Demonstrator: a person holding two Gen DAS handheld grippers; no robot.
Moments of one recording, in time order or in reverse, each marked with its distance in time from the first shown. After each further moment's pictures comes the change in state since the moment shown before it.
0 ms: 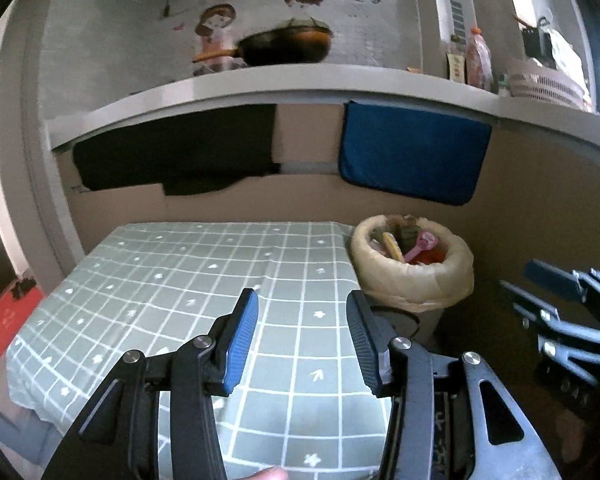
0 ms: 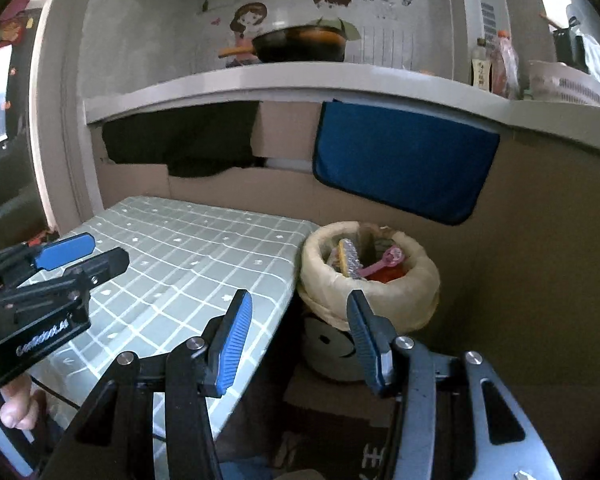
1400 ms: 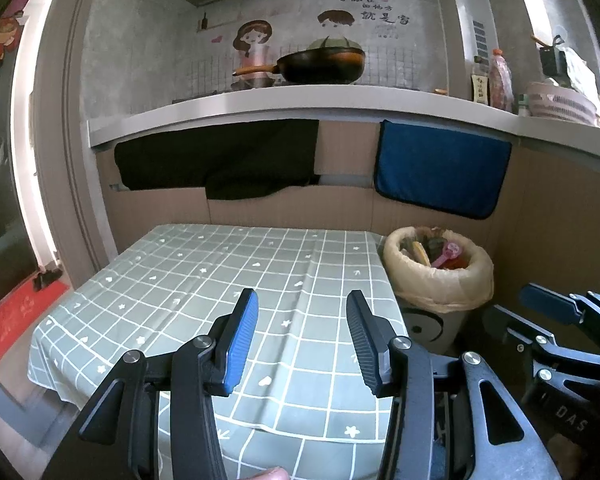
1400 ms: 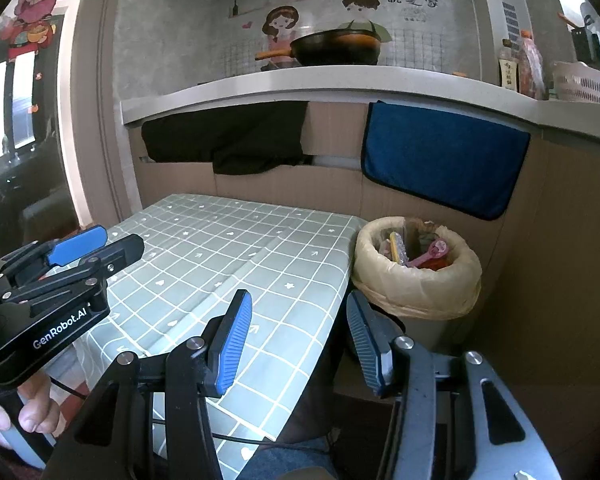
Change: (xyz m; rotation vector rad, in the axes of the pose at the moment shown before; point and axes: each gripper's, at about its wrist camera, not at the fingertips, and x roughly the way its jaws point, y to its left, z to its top) left arm -0.038 0.021 -0.024 -0.044 -0.058 0.097; right arm -0.014 0.035 -0.014 -0.013 -0.001 0.089
